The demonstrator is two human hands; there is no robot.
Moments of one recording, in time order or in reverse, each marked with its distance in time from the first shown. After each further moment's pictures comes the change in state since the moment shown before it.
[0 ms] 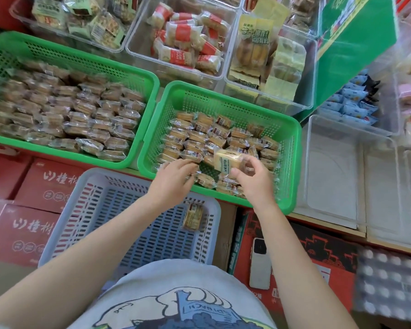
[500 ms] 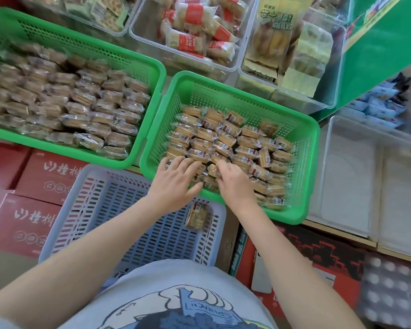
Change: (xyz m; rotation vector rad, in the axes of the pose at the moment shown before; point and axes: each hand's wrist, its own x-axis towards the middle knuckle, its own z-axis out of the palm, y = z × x) left_hand 0.017 -0.026 0.021 0.360 -0.066 0.004; right_hand 0.034 0.019 0.062 -0.740 -0.185 -0.524
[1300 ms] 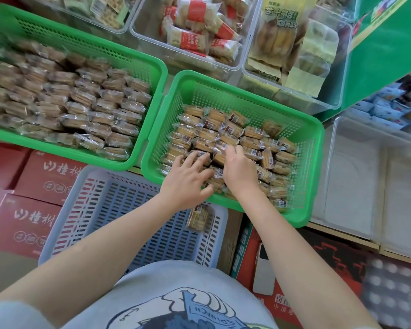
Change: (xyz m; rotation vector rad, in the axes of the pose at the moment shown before) left_hand 0.024 0.014 0.002 0.002 -0.014 0.094; right_hand 0.040 -0.001 -0.013 -0.149 -0.025 0.166
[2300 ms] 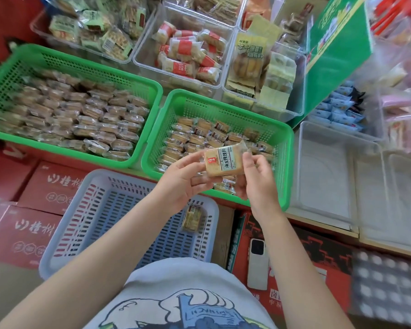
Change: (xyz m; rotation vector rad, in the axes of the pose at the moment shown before) left_hand -0.089 0.060 -0.090 -2.019 0.043 -0.241; right_hand -0.132 -0.012 -0.094 1.265 0.177 0.275
